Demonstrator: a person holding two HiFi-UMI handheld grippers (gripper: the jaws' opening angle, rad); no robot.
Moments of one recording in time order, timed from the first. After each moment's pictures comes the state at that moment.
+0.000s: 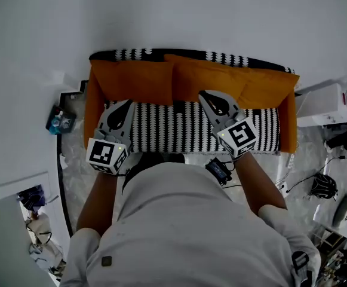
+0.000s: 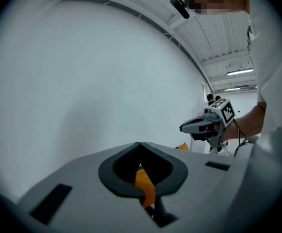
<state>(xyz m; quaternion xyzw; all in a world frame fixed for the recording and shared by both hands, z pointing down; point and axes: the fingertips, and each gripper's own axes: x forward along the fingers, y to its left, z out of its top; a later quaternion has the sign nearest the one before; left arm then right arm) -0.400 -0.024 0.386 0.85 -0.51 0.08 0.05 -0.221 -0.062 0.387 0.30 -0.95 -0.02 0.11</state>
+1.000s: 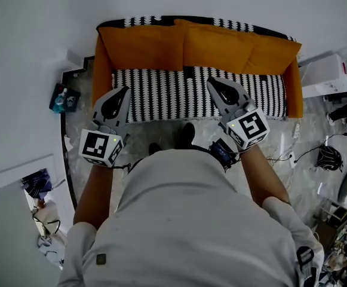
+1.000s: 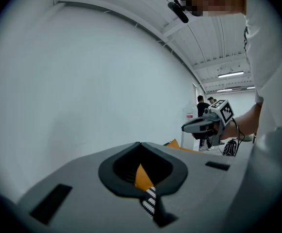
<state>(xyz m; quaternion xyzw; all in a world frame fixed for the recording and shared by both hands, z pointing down) -0.487 0.125 0.379 0.87 -0.48 0.09 0.04 -0.286 0.097 0.385 0.34 -0.93 0.00 0.11</state>
